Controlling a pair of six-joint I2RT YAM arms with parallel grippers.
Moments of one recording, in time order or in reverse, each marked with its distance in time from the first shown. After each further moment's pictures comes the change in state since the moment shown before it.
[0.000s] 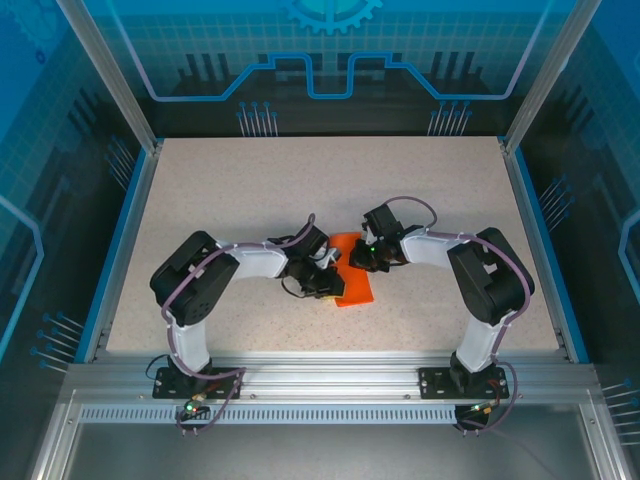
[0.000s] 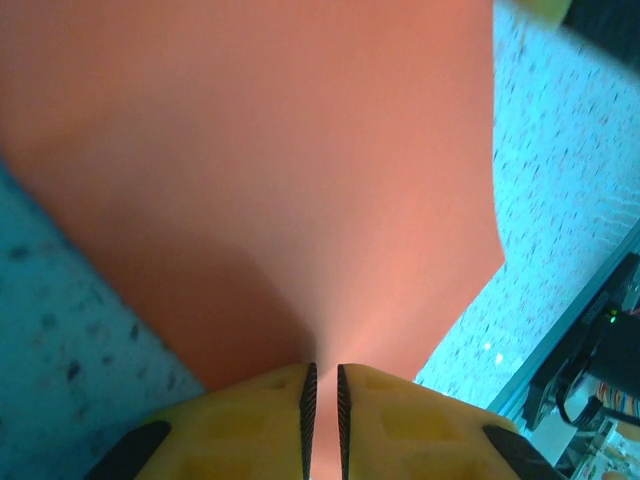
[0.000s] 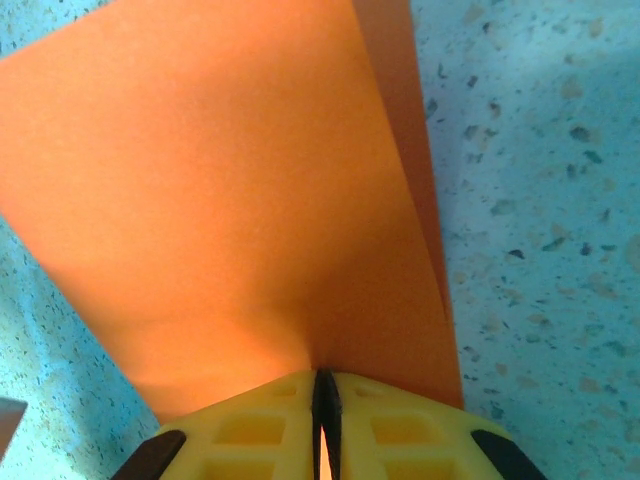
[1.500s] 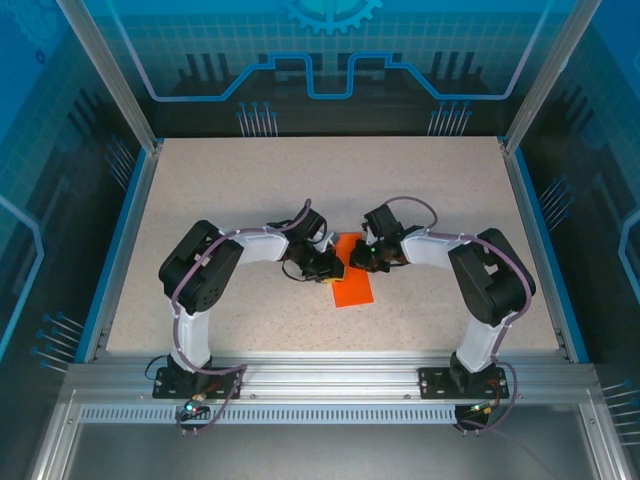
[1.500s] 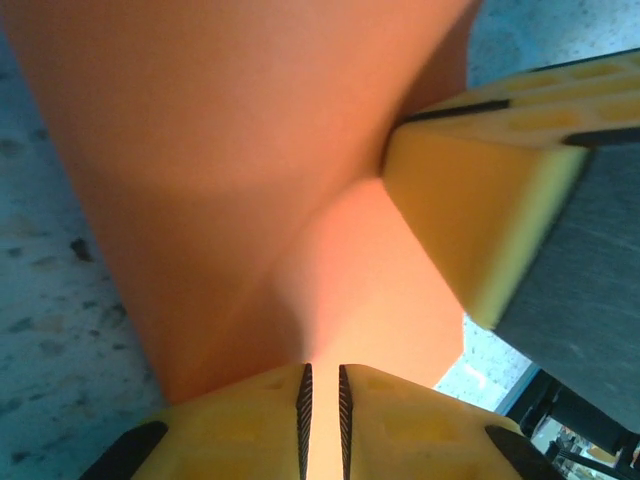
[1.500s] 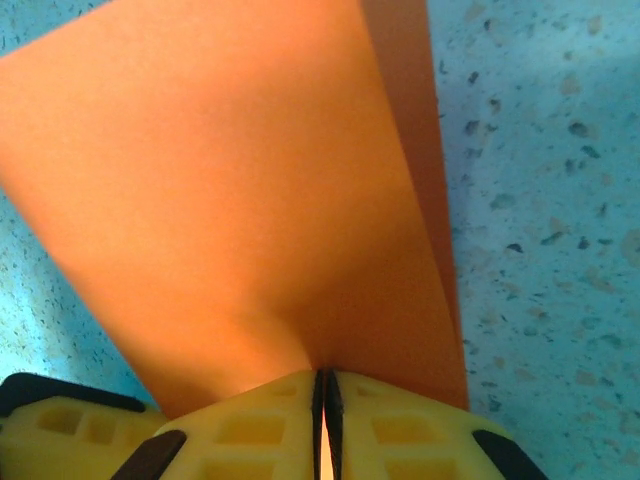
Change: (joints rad) left arm 0.089 0.101 0.152 -0.053 0.026 0.017; right arm 0.002 -0.011 -0.009 0.007 0.000 -0.010
